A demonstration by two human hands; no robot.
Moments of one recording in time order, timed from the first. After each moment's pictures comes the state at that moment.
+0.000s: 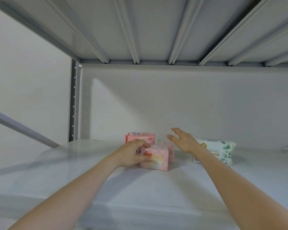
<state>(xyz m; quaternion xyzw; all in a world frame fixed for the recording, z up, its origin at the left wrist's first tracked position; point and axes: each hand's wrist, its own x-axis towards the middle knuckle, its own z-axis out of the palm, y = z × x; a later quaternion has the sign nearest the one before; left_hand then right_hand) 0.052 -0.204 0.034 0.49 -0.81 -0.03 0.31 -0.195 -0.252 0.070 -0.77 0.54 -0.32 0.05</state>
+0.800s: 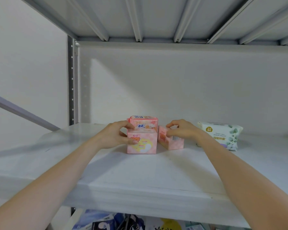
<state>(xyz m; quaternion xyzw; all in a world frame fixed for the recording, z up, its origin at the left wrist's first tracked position) 0.101 -0.180 0.037 0.50 -0.76 -0.16 0.39 -0.177 -0.247 0.067 -0.77 0.56 -0.28 0.13</state>
